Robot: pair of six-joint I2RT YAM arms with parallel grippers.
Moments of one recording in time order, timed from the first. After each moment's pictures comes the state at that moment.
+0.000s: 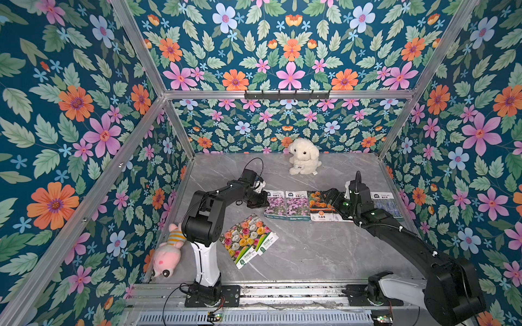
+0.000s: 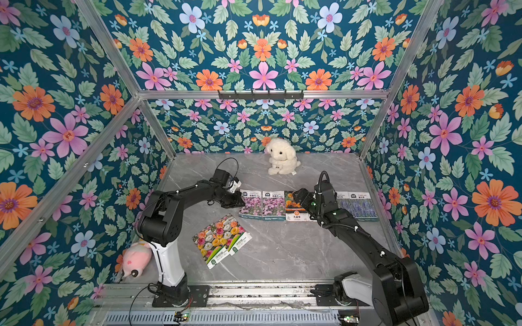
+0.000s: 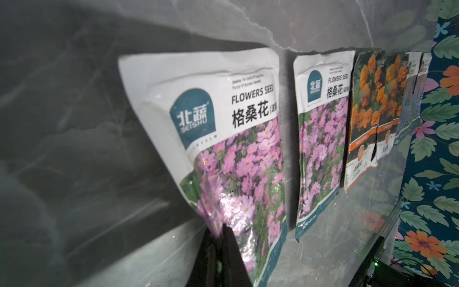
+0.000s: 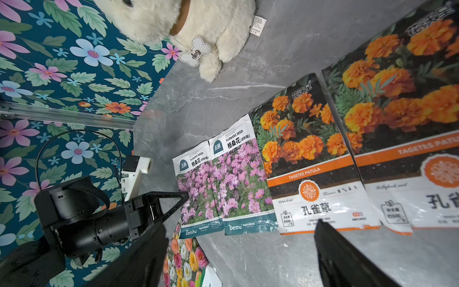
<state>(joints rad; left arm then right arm) -0.35 1.96 1.25 -0.48 0.51 -0.28 0.31 1.21 0.72 -0.16 -0.19 0.93</state>
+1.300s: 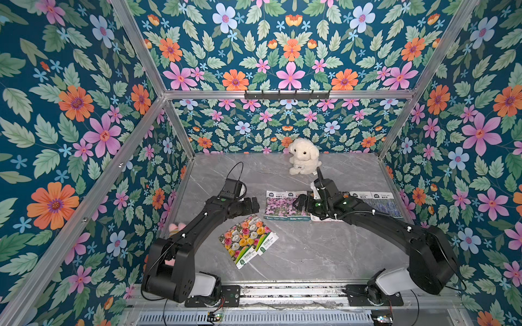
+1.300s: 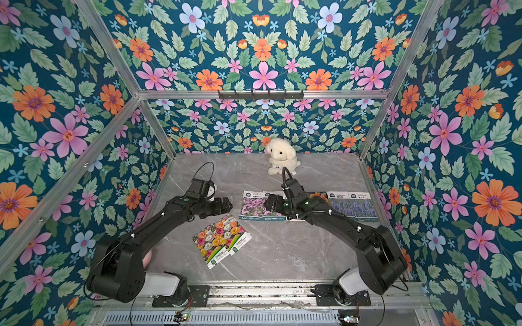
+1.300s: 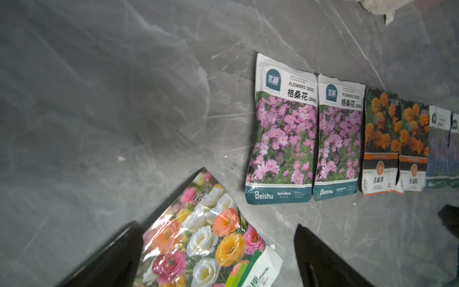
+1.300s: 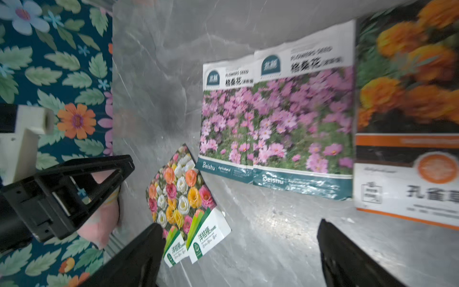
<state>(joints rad) -0.32 1.34 0.85 -0.51 0.16 -0.47 0.63 1.50 1.01 -0.34 -0.22 0.79</state>
